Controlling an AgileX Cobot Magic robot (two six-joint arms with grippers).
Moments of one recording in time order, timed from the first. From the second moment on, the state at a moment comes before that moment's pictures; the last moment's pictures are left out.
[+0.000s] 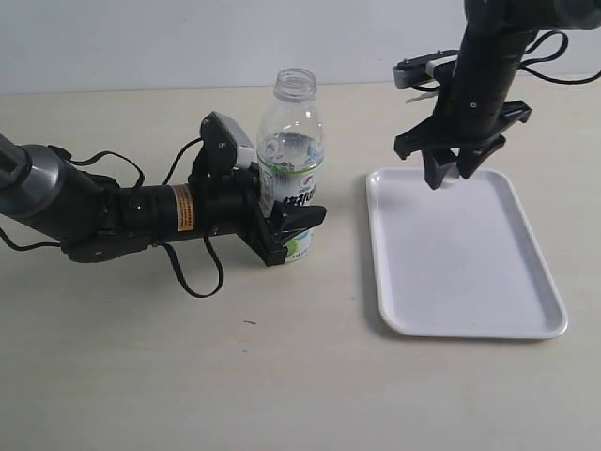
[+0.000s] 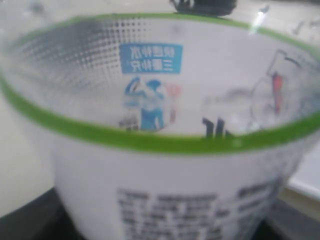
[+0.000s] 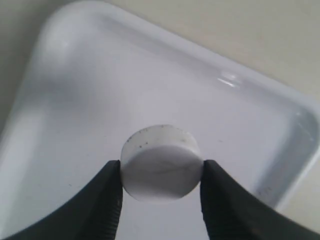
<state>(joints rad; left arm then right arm) -0.45 2.21 -0.98 0.86 -0.98 -0.38 0.09 2.16 -1.63 0.00 1.07 -0.12</state>
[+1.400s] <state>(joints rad) -0.45 2.22 -0.98 0.85 -0.98 -0.39 -0.01 2.20 -1.54 0.09 0.95 -0.22</state>
